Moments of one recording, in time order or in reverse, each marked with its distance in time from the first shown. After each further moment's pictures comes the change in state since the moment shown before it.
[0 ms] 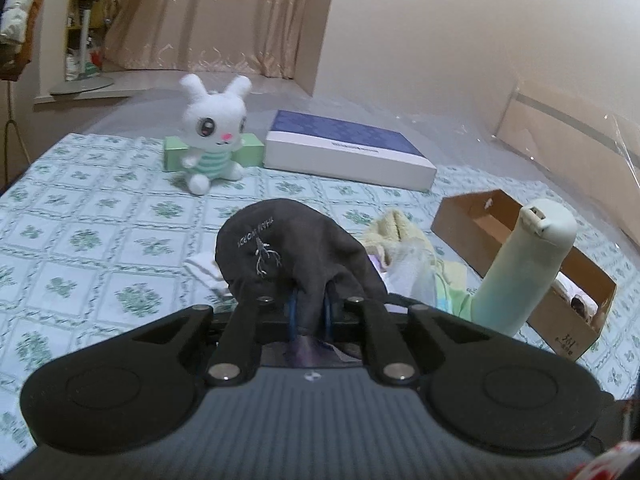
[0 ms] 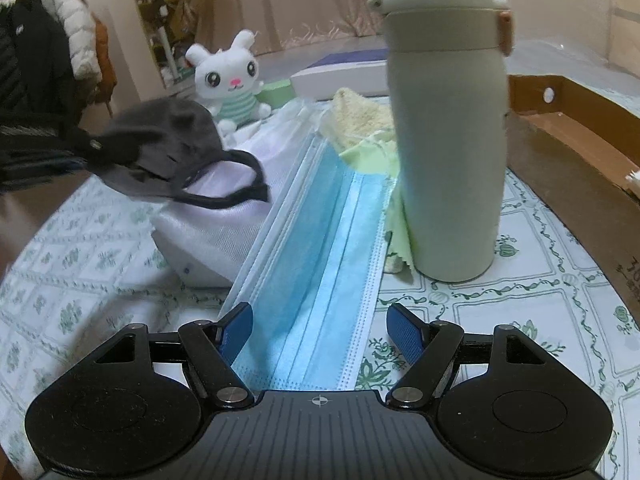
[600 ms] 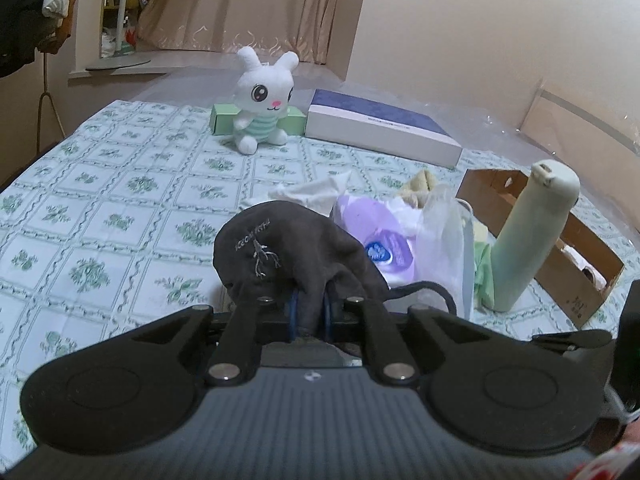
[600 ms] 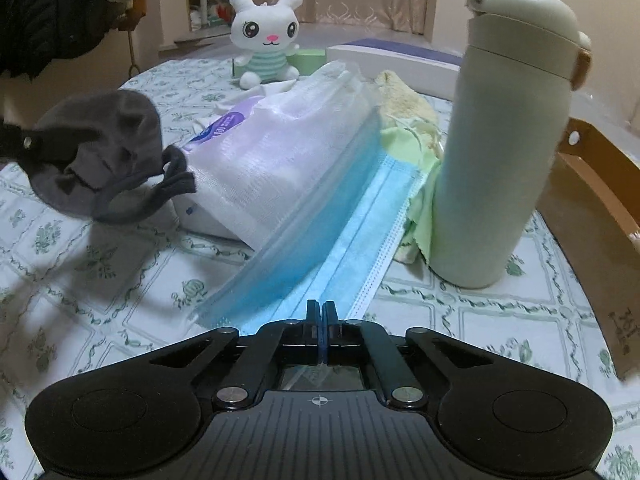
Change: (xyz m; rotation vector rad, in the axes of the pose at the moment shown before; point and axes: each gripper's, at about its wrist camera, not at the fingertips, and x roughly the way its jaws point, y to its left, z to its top) left arm -0.047 0.023 -0.046 -0.046 0.045 0.072; right arm 0.010 0.024 -0.017 -0.221 0.067 -0.073
